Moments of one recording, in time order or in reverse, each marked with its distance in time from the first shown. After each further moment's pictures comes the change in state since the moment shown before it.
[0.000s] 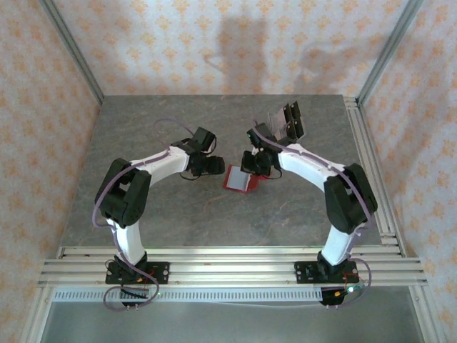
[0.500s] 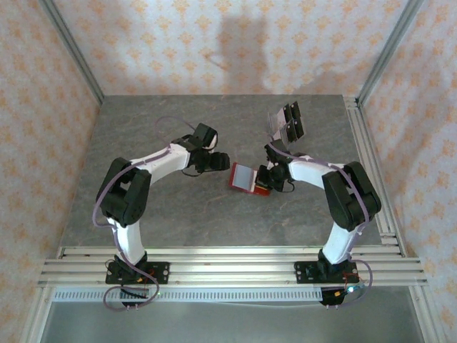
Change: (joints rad) left arm 0.000 0.020 0.054 0.029 0.108 0.000; right arm -0.124 0.002 -0.254 0.177 -0.083 0.011
